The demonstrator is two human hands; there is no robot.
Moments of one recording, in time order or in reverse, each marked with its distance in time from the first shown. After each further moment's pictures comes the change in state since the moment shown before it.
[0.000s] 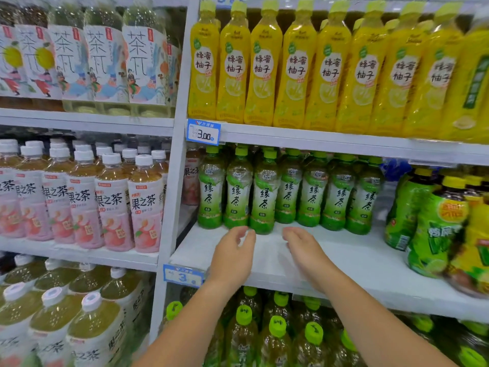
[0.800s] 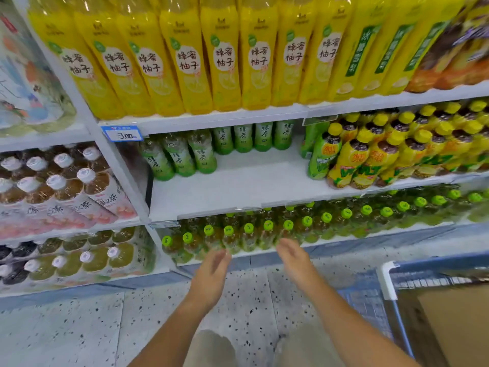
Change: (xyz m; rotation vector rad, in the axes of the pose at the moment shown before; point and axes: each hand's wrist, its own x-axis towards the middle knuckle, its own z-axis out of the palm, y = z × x) left_hand -0.154 0.151 -0.045 0.189 -0.537 -0.660; right_hand -0.216 -0.062 -0.126 0.105 -0.071 0.763
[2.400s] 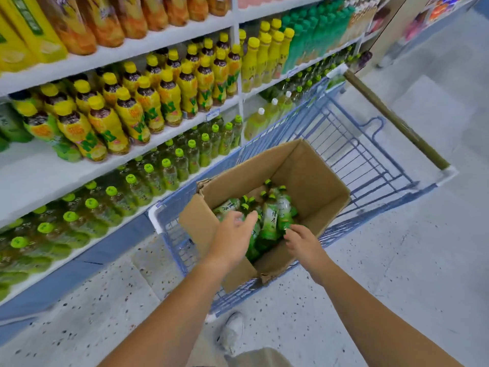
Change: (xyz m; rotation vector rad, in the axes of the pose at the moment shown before) left_hand -0.241 0.196 0.438 0.202 -0.666 0.090; right_hand -0.281 0.245 -0.417 0.330 0.546 0.394
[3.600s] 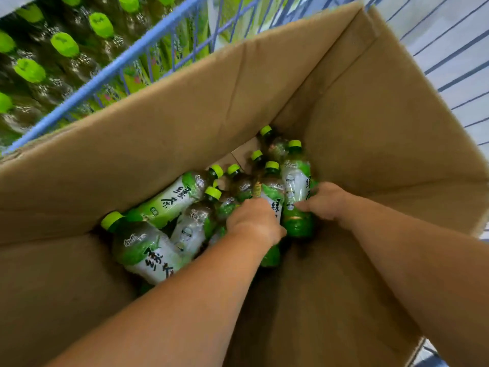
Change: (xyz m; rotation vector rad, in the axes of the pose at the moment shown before) left_hand 0.336 -0.094 0.177 0.901 -0.218 -0.269; right_hand 0.361 0.060 -0.031 -0.630 -0.162 0.232
